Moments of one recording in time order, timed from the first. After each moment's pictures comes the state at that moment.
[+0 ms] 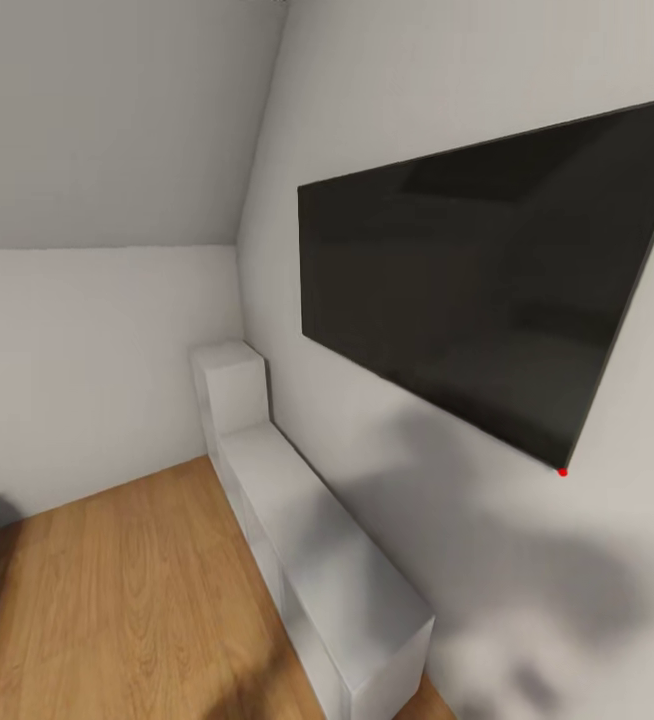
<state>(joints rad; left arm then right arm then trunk) -0.26 0.03 -0.51 0.00 0.87 0.10 0.17 -0.27 -0.07 -0.39 0.03 0.45 -0.01 0.14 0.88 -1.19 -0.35</state>
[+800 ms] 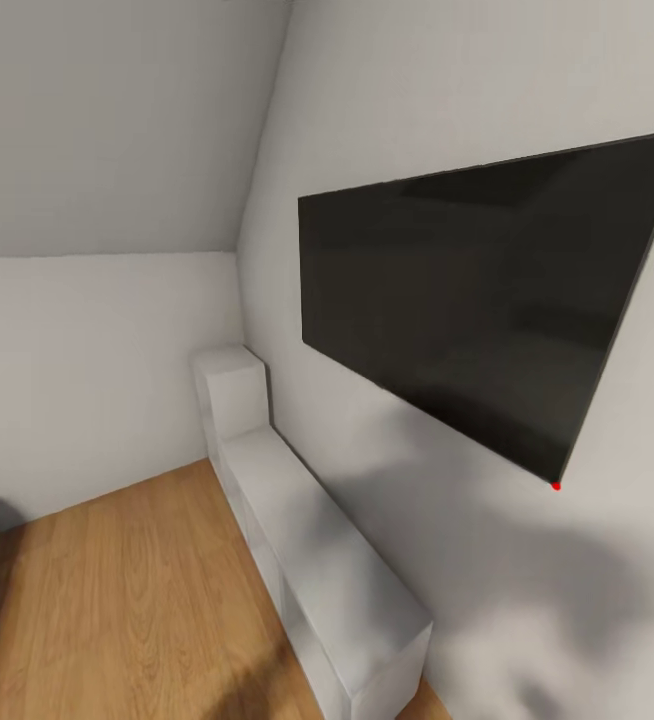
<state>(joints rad) -0.26 0.02 -0.50 0.00 0.88 0.10 0.17 -0.19 -0.07 -0.39 0.03 0.45 -0.02 0.13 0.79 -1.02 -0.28</state>
